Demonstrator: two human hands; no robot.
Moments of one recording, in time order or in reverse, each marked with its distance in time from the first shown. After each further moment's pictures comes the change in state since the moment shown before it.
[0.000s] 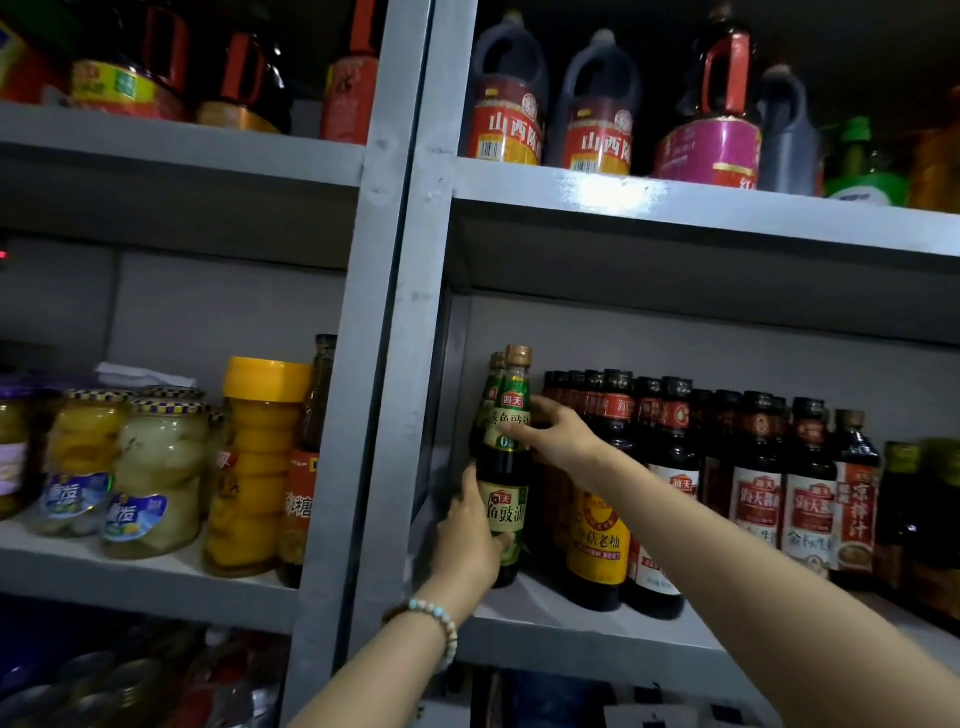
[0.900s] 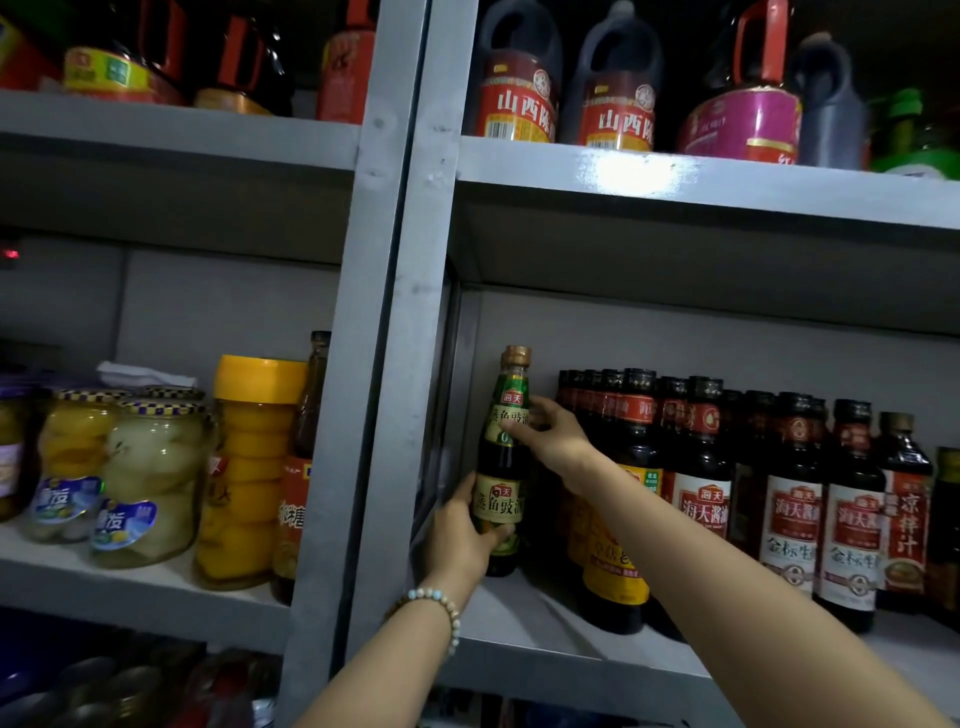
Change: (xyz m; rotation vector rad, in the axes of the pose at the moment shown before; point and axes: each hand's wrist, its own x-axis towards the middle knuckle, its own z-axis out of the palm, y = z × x) left_hand 0.037 -0.026 0.009 -0.240 0.062 -0.039; right_hand 0.041 0.021 0.015 0.059 0.076 -0.036
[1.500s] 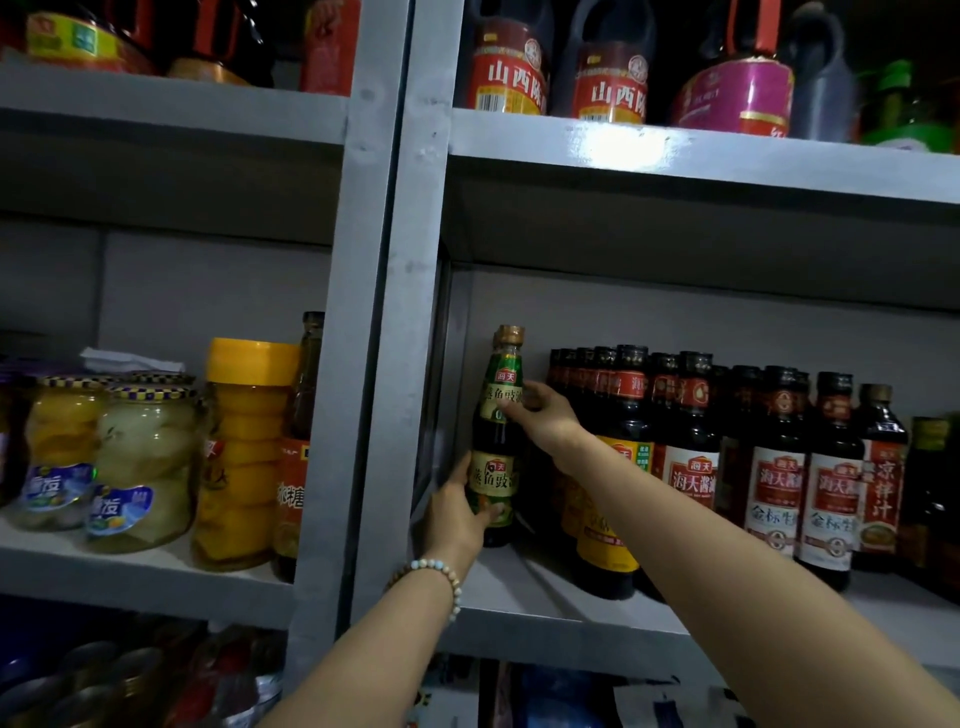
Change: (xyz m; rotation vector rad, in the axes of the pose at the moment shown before) left_hand 0.005 -0.014 0.004 -0.045 -0.020 -0.006; right_hand -0.008 -0.002 0.007 0.030 0.046 0.070
